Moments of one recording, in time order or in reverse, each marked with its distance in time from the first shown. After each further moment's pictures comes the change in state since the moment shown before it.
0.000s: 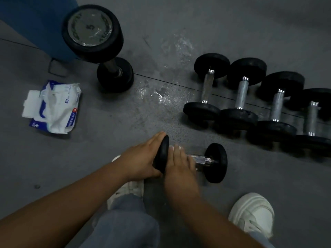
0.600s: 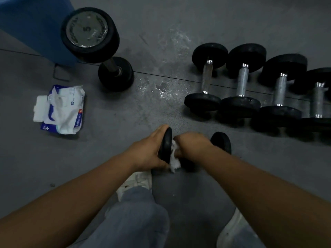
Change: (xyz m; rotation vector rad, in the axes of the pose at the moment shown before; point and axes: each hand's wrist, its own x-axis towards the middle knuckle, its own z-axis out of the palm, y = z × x) left_hand 0.002 0.006 -0.007 -0.081 -0.091 -0.089; right_hand 0.060 0.025 -0.056 -0.134 -0.227 -0.150
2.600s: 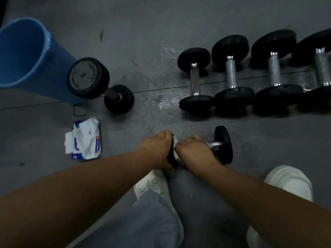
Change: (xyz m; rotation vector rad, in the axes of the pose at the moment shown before) left_hand 0.017 0.048 -0.021 0.747 -0.080 -0.066; right_hand -0.029 -0.005 0.031 -0.017 0.385 -0.080
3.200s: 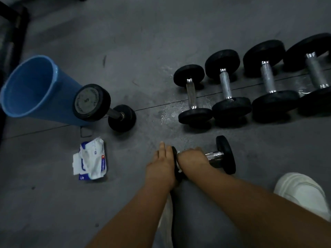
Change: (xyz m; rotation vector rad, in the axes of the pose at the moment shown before) left_hand -0.006 0.022 0.020 -0.208 0.138 -0.223; right_hand 0.032 0.001 0.009 0.049 -0.142 0.152
